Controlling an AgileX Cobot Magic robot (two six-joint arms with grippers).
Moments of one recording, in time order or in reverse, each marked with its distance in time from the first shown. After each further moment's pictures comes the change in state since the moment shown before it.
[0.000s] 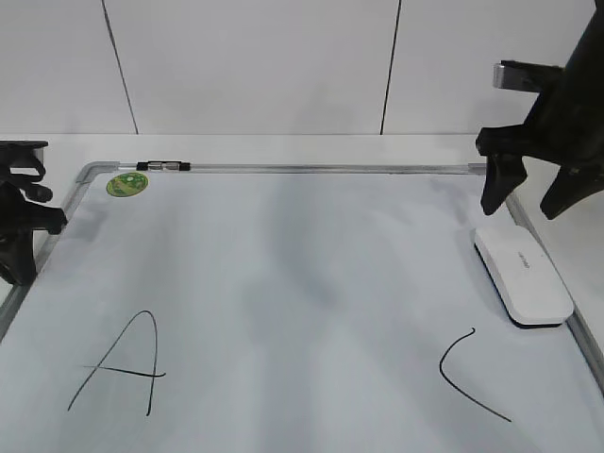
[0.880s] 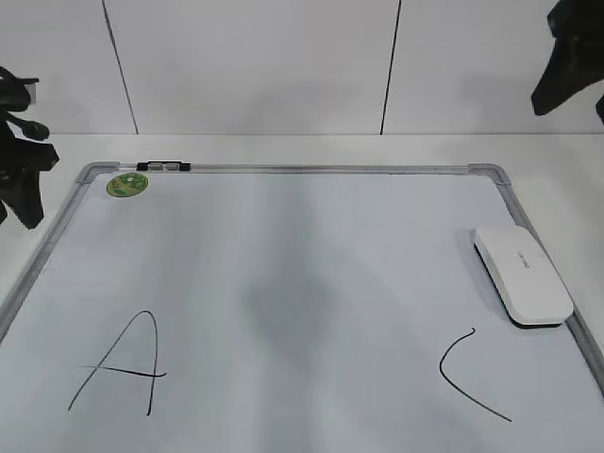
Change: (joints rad) left arm 0.000 -0.033 -0.206 -0.020 0.200 0.010; right arm 0.000 -0.348 0.024 0.034 0.010 0.005
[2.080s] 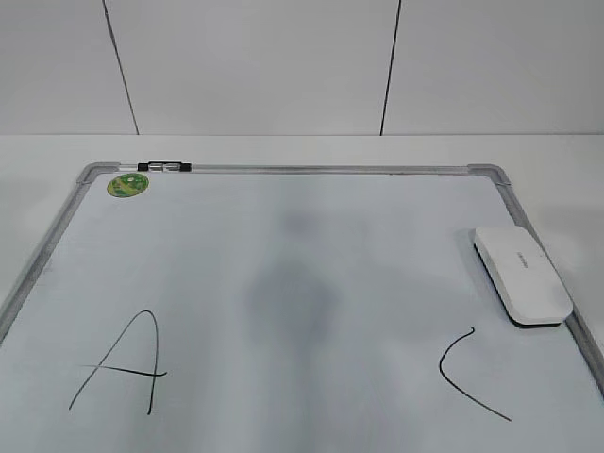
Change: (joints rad) left arm 0.000 -1.127 0.576 -0.002 0.017 0.002; right arm 0.000 -0.893 0.659 -0.102 0.029 0.000
